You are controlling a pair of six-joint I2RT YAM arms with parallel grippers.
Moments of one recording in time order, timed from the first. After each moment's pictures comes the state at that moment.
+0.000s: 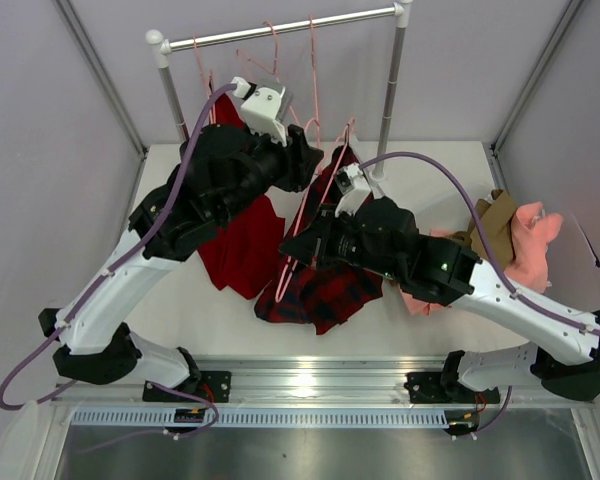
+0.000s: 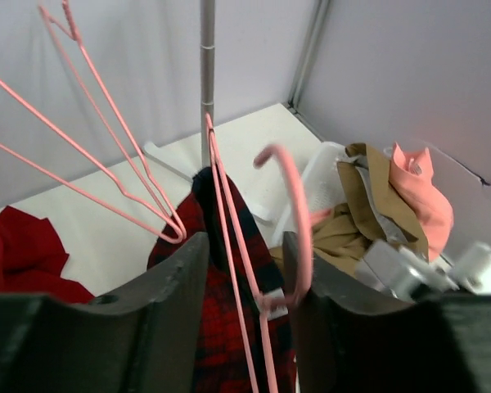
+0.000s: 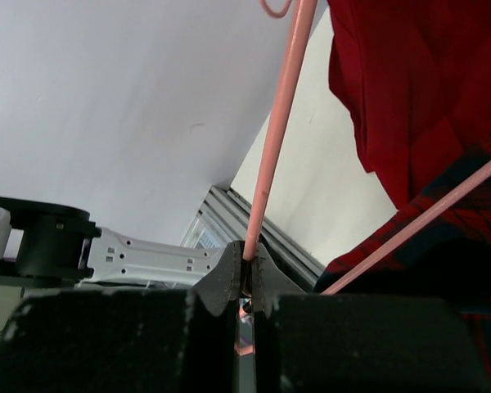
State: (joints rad) left arm -0.95 1.41 1.98 -0.67 -0.30 -0.17; right arm 1.12 1.23 1.44 -0.45 0.10 0.83
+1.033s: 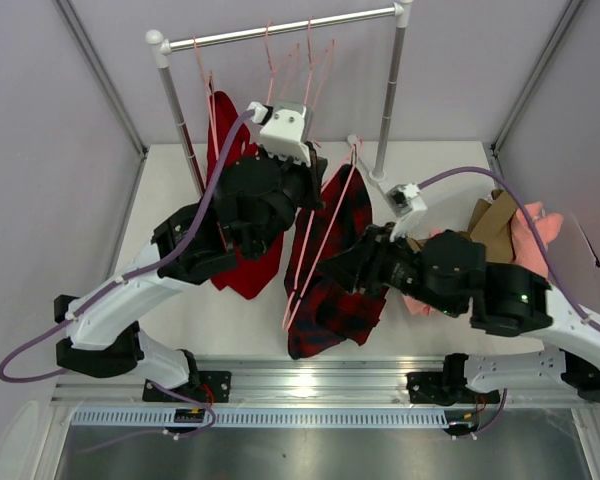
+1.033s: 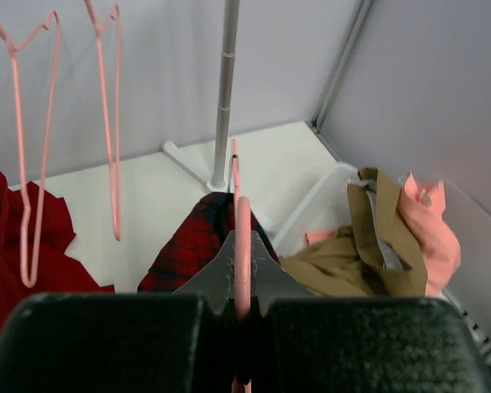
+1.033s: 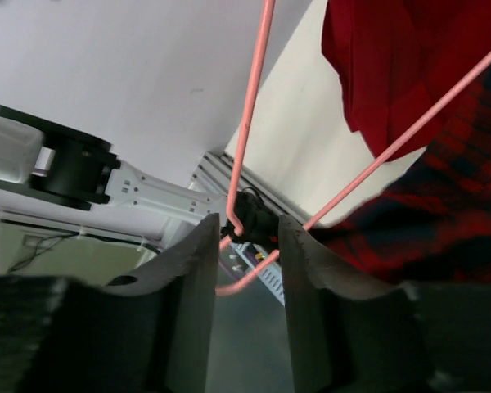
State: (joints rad) left arm -1.19 1.44 1.99 -0.59 -0.73 -0.22; right arm 1.31 1.03 1.44 -0.63 0.36 0.82
